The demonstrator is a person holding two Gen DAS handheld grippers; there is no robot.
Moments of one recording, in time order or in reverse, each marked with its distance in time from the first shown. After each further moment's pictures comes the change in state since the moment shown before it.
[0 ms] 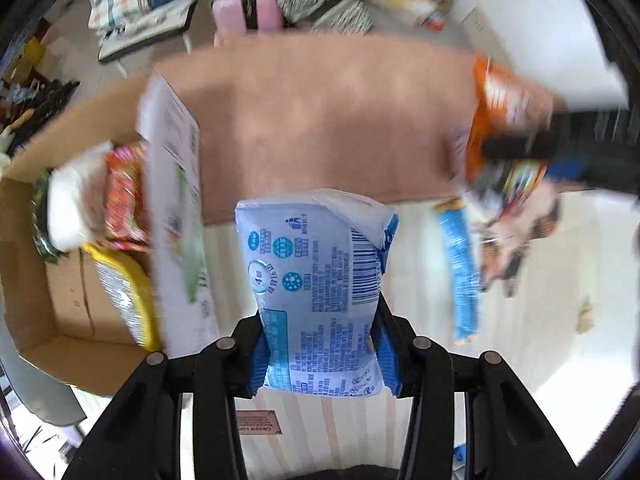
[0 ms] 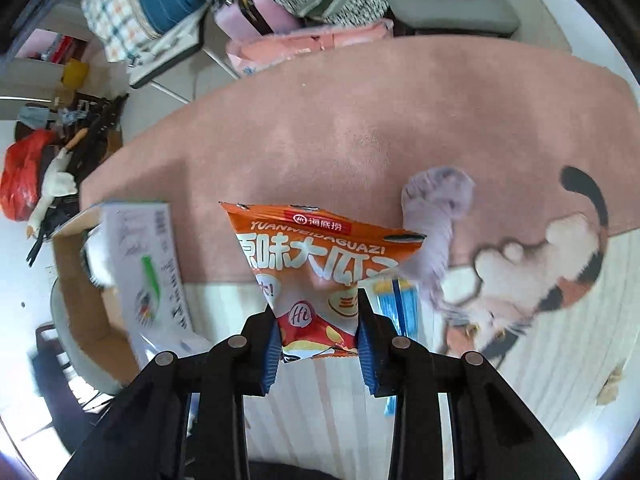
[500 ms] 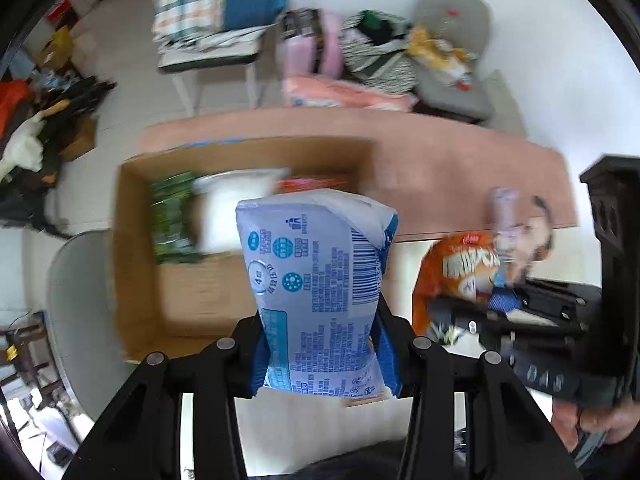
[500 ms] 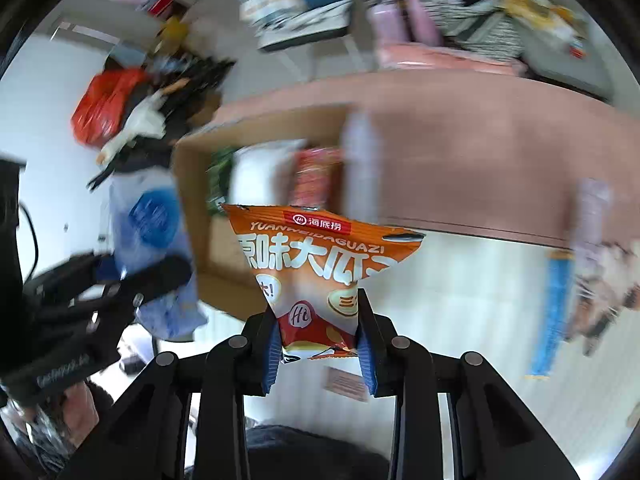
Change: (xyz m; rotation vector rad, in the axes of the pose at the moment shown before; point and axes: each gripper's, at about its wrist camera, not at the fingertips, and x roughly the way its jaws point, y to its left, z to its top) left arm -0.108 0.198 -0.015 -0.084 -0.072 0.024; right arm 0.003 0.225 -0.107 -0.284 0.006 0.197
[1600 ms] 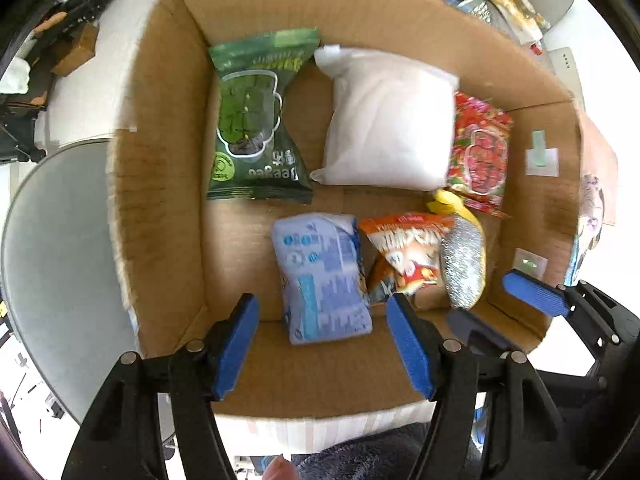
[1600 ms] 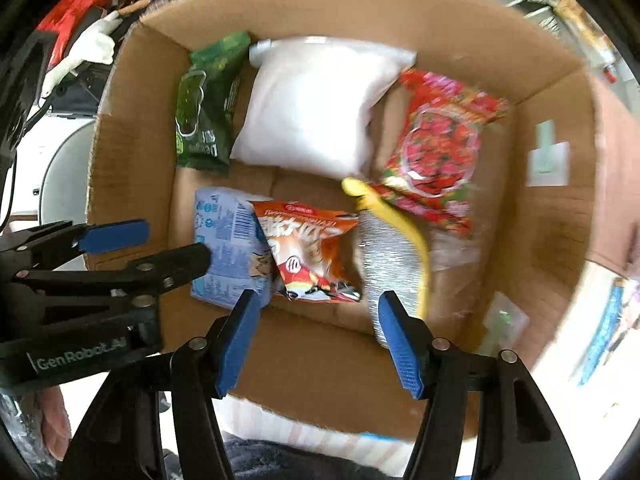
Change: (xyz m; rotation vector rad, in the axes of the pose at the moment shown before) left arm 0.112 0.128 -0.008 -0.103 0.289 -0.042; right arm 0.154 0.087 0.030 -0.021 0.171 -0.283
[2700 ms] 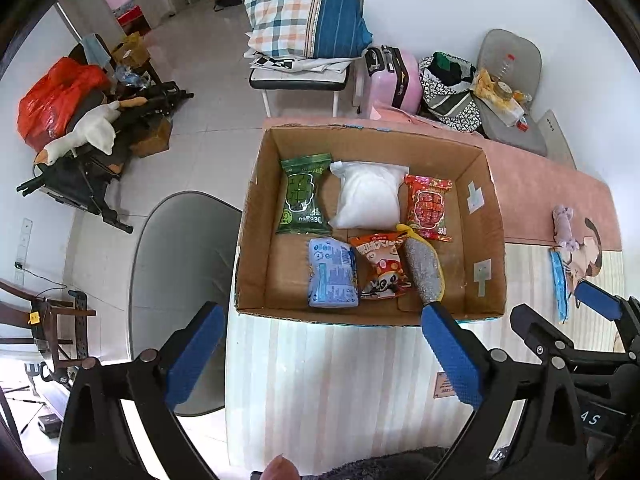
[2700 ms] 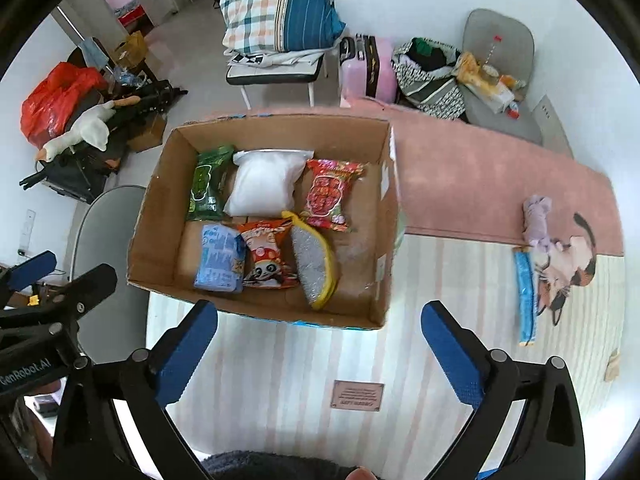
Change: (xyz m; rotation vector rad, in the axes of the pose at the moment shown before) left arm -0.120 -0.046 -0.129 -0.012 -0.496 0.185; right arm -0.134 -0.015 -0.139 0.087 -0.429 -0.117
